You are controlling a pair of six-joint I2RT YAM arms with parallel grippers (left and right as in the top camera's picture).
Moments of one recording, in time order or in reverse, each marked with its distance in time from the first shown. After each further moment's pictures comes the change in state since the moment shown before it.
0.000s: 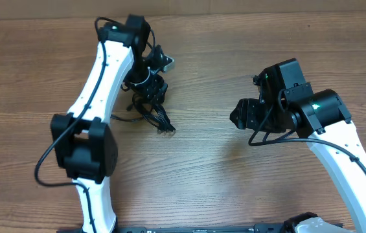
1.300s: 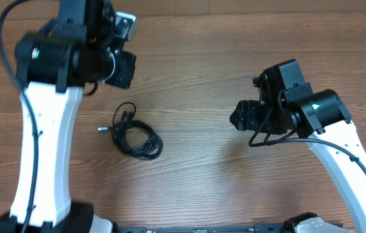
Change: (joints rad) left arm 0.037 -0.462 0.167 -0.077 -0.100 -0.377; right arm 0.000 0.000 0.000 -0.018 0.004 -0.015
